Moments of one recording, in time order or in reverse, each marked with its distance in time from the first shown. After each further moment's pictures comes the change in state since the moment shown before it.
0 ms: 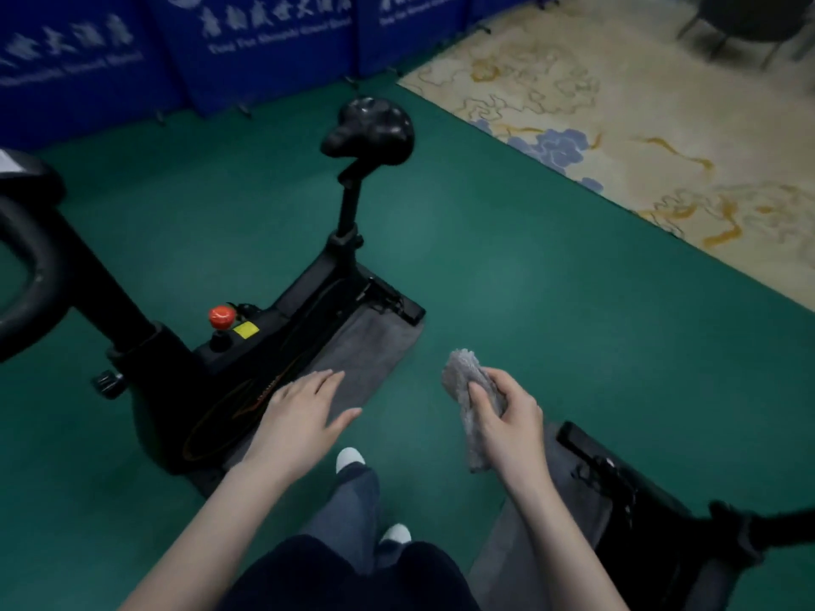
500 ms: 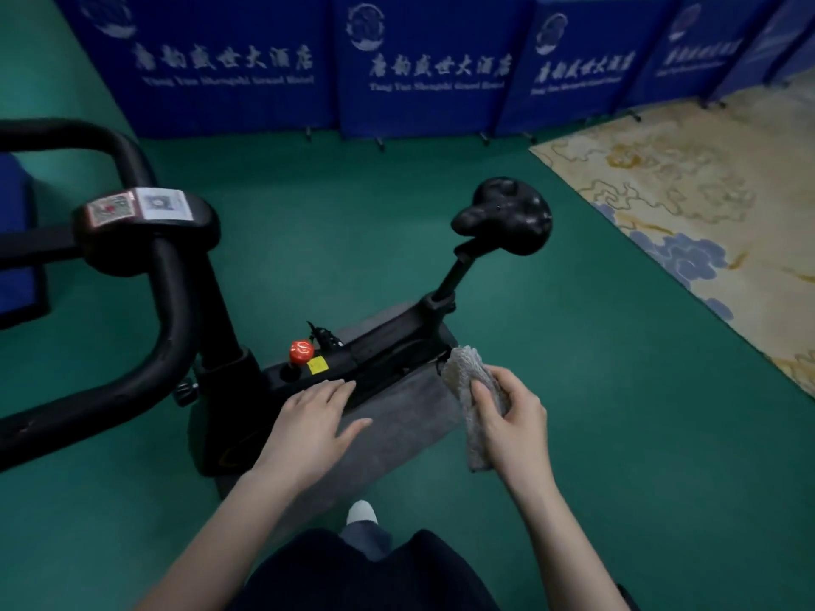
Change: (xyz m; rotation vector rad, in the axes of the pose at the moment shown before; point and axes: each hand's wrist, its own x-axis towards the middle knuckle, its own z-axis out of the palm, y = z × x) left_hand 0.072 -0.089 -0.046 -0.117 0.119 -0.310; right_hand 0.148 -0.090 0.114 -0.009 -0.272 -0.245
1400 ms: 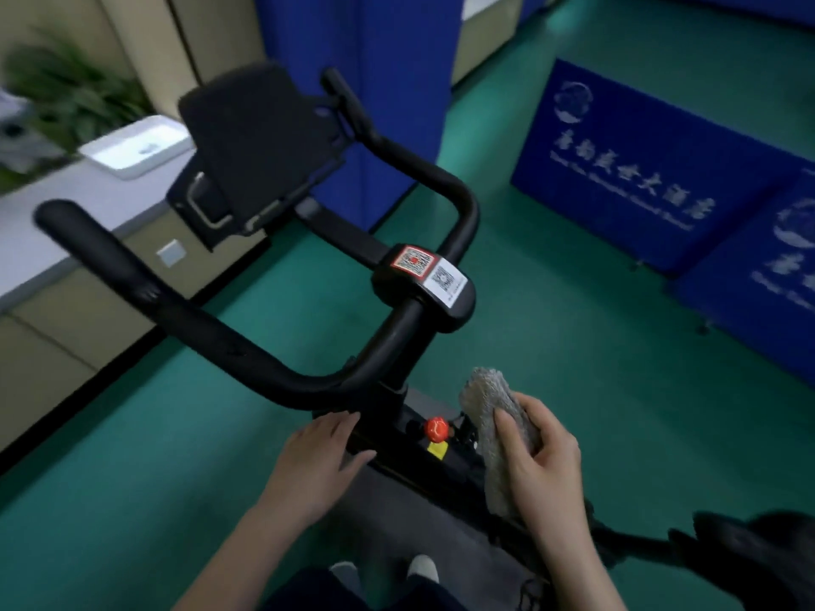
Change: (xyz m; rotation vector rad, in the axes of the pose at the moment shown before) left_hand -0.008 -0.030 -0.013 -0.376 0.275 -0.946; right_hand 0.163 -0.121 0.128 0.149 -0.900 -0.502
